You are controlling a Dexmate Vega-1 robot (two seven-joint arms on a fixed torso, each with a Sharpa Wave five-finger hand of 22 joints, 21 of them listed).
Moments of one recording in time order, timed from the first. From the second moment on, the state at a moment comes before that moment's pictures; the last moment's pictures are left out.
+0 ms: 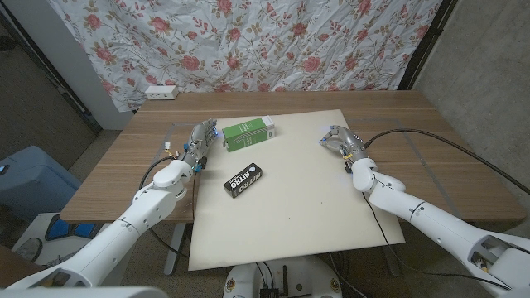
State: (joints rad) left arm 0.97 0.60 0.34 -1.49 -0.66 -0.12 0.13; left_hand 0.02 0.07 0.73 0.11 0.19 0.11 -0.03 0.18 0.17 0.06 -0.06 0.19 0.17 0.02 -0.03 0.17 0.17 0.04 -0.03 0.19 0.16; right arm -0.75 -0.62 -0.71 -1.40 -0.25 -0.18 -0.45; right_hand 0.92 0.01 0.45 -0.17 0.17 1.00 -0.21 0.66 0.23 0.32 -0.10 0.21 0.20 0.13 -0.04 0.31 0.28 0.36 0.02 0.19 0.17
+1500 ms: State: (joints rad) left arm 1.00 0.62 0.32 -1.52 -0.66 -0.12 0.15; left_hand 0.02 0.07 0.73 0.11 0.19 0.11 -0.03 0.18 0.17 0.06 -0.06 0.19 0.17 0.02 -0.03 0.17 0.17 0.04 -0.03 0.19 0.16; right arm -0.76 -0.63 -0.71 -1.42 -0.25 -0.20 -0.43; right_hand 0.92 -0.01 0.43 -0.17 0.17 1.00 -0.23 0.63 0.22 0.31 -0.09 0.21 0.20 0.13 -0.04 0.31 0.29 0.36 0.02 0.19 0.17
